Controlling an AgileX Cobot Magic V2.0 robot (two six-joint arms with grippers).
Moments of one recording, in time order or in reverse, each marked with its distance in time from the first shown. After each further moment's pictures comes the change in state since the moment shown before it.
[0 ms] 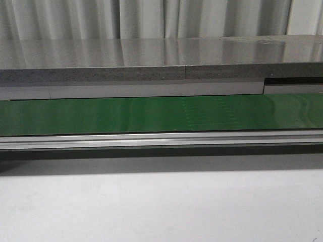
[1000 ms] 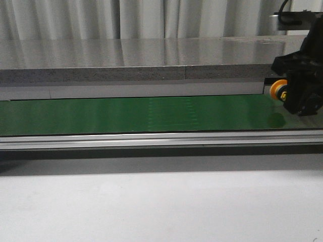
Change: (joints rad) left arm 0.000 0.000 0.000 0.000 0.000 0.000; right arm 0.472 -0.214 0.152 0.091 0.017 0.004
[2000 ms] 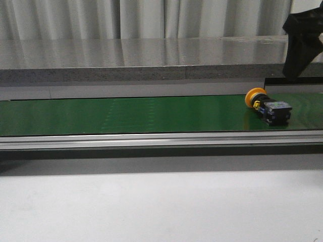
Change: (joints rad) left arm 0.000 0.000 0.000 0.000 0.000 0.000; right arm 0.028 -0.177 0.086 -0.013 -0.085 0.082
